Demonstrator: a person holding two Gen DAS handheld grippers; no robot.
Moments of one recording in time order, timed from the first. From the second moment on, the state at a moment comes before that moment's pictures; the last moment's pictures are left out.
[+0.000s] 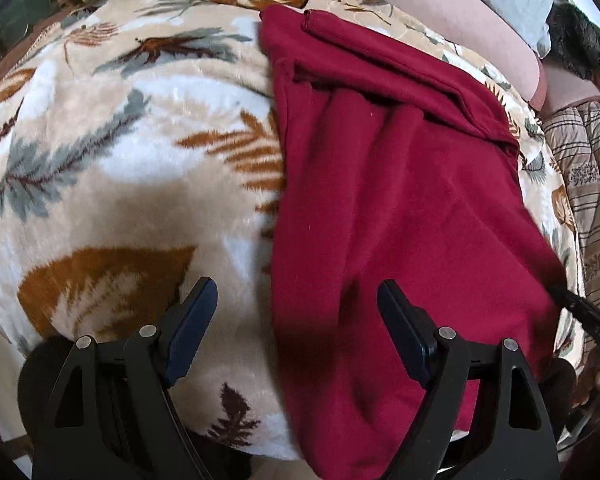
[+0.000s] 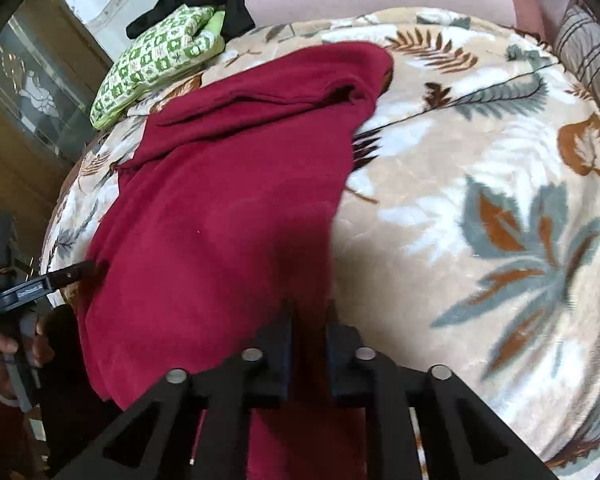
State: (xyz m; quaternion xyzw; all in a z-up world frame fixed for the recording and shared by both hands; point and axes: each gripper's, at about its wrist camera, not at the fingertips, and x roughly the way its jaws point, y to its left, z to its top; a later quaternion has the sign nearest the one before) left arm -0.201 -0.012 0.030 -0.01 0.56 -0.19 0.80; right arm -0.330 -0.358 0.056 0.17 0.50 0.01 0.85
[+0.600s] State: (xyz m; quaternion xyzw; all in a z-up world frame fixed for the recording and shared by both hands) left arm -0.275 -0.008 0.009 -0.04 0.62 -0.24 0.74; right arm -0.385 -0.375 0.058 0.25 0.52 0.01 0.82
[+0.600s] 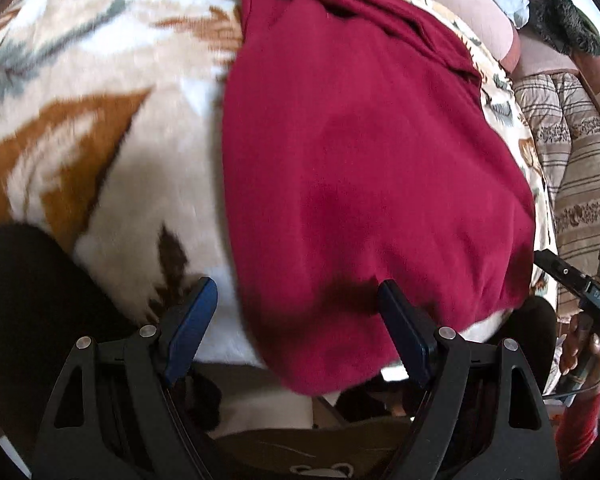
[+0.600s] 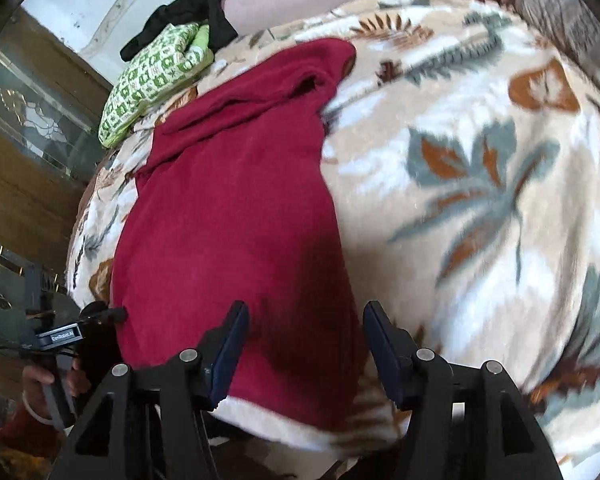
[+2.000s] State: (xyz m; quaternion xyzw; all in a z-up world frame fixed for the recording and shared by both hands) left arm -0.101 -0.032 0.117 -0.12 0.51 -0.35 0.78; right arm -0.193 -0.421 0.155 0.32 0.32 0.11 0.88
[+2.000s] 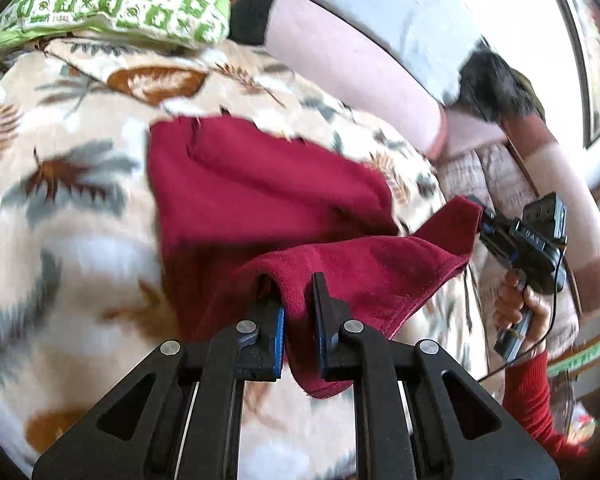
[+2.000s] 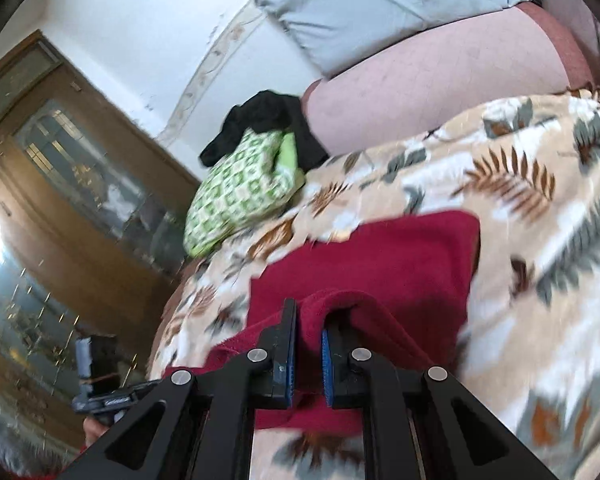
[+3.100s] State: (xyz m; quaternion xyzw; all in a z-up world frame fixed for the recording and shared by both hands) left arm 0.047 -0.075 0.031 -0.12 0.53 -0.21 0.81; right arm -0.027 -0.416 0.063 0.17 0.40 -0.04 0.90
